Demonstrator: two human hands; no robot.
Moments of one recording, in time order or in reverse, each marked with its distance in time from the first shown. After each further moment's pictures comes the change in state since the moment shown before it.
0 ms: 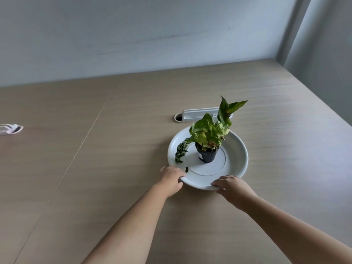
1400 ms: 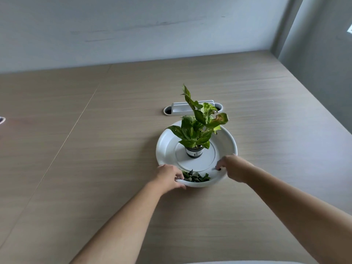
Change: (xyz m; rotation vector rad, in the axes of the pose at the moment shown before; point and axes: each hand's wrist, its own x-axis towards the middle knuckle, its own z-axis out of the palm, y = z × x) left_hand 0.005 0.040 0.002 -0.163 -0.041 -0.038; right_hand 0.022 0.051 -0.050 -0.054 -0.125 0.109
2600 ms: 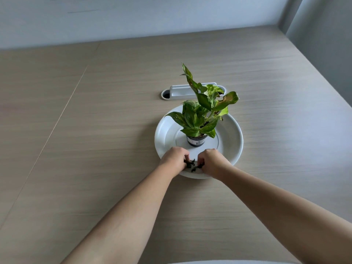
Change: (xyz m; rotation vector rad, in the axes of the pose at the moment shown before) left_hand 0.037 0.008 0.007 -0.114 0.018 -0.044; right_hand 0.037 -0.058 0.046 0.196 0.046 0.025
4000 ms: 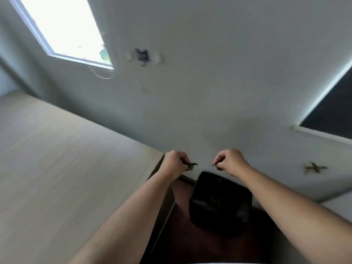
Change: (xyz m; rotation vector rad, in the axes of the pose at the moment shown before) left_hand -0.174 0.561 0.289 -0.041 -0.445 0.784; right_hand -0.570 0.417 -0.041 0.696 0.776 1.071
